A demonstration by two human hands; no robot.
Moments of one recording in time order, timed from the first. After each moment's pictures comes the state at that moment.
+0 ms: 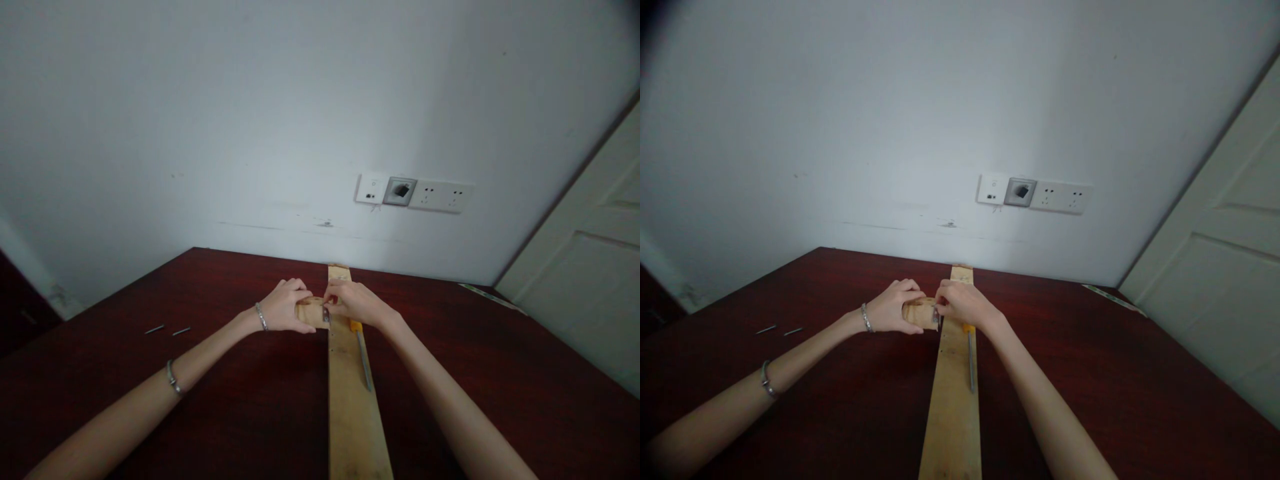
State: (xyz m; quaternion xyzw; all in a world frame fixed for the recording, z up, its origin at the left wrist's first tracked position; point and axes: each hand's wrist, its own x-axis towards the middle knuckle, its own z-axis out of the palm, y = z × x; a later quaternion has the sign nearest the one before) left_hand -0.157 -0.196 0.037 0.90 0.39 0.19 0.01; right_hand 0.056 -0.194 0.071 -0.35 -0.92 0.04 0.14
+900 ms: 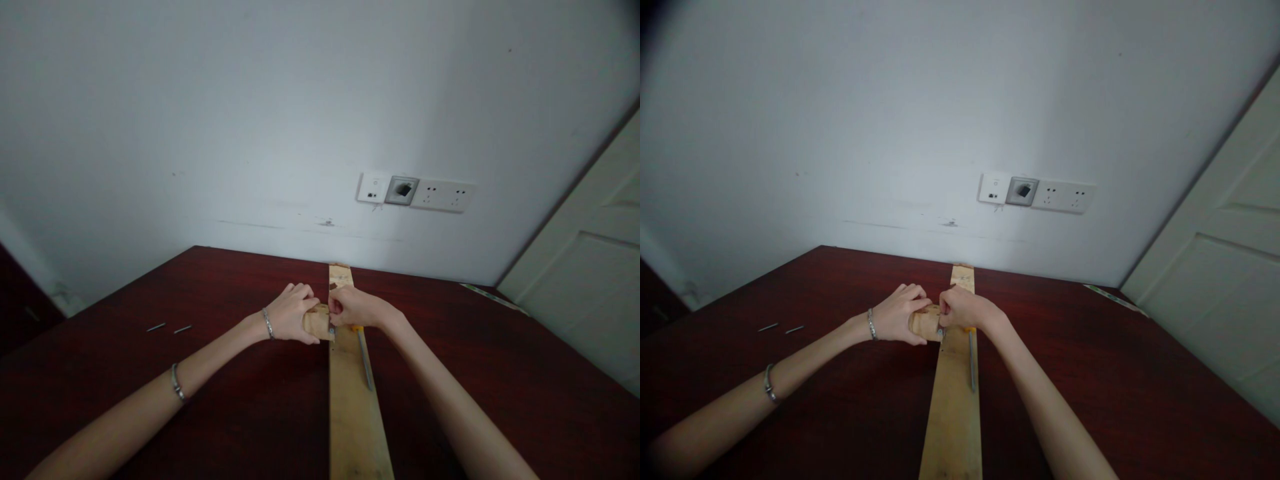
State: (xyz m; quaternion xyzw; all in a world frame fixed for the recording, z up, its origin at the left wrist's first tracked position) left_hand -0.145 -0.207 0.036 0.92 0.37 0.15 -0.04; right_hand 0.057 -0.189 0.064 -0.38 -0.91 0.13 0.07
